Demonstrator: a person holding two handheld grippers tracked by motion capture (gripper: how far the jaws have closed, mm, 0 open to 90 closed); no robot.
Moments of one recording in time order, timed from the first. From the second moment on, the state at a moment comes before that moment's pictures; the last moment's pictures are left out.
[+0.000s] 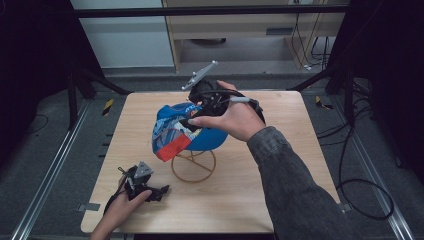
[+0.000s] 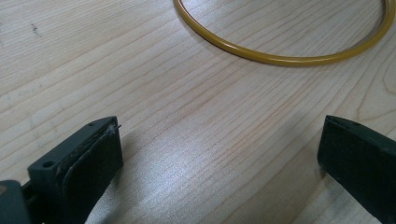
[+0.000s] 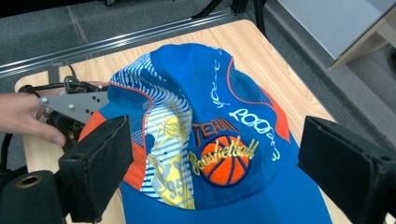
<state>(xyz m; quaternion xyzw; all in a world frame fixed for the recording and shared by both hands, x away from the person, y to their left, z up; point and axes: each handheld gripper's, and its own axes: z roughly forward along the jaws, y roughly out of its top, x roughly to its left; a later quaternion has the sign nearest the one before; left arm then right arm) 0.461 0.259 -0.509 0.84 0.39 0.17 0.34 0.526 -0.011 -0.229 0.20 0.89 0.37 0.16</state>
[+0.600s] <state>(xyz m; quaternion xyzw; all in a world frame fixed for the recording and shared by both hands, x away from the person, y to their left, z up) 0.461 0.259 -0.509 0.84 0.39 0.17 0.35 0.519 -0.029 -0.230 0.20 0.89 0.38 0.17</state>
